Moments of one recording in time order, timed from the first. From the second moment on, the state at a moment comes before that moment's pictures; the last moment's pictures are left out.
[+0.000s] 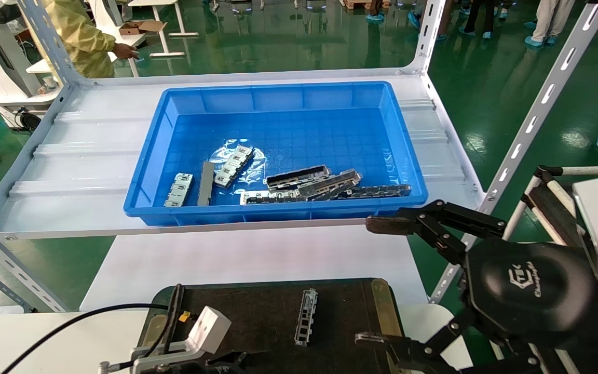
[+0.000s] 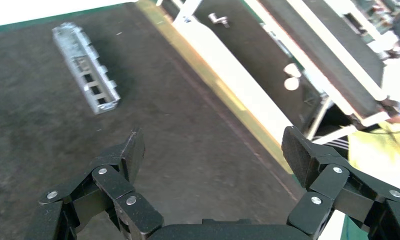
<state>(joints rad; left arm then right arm) -0.94 0.73 0.98 -1.32 0.90 0.69 -0.65 1.10 -0.58 -0.36 1.28 -0.67 -1.46 0.14</state>
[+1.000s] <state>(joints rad) -0.91 0.70 0.78 -1.00 0.60 1.31 -0.14 1.10 -0.58 -0.36 1.28 -0.67 -1.46 0.14</state>
